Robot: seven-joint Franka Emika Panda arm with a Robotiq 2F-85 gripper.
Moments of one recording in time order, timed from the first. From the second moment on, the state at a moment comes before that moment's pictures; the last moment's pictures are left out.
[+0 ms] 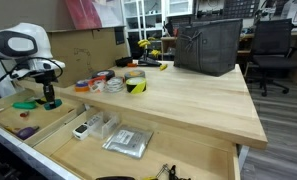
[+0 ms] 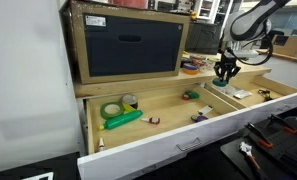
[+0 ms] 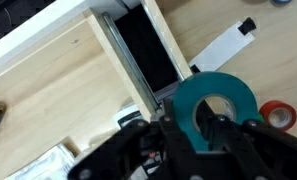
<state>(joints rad) 0.06 0.09 -0.04 -2.43 -0.06 2.37 0.57</state>
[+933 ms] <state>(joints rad) -0.08 0.02 -0.12 -2.39 0.02 2.40 0.60</state>
